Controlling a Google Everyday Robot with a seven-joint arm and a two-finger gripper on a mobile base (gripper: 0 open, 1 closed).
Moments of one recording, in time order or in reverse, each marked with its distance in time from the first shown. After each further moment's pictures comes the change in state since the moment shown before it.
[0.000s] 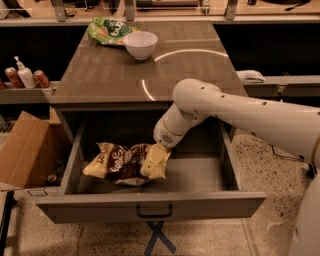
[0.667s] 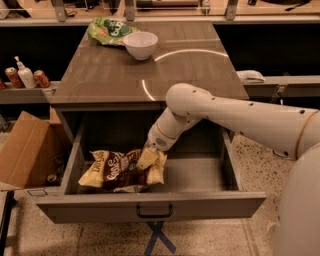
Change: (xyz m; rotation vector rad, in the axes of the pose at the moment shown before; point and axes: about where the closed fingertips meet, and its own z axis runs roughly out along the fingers) arm -0.005 0.008 0.029 -0.074 0.005 0.033
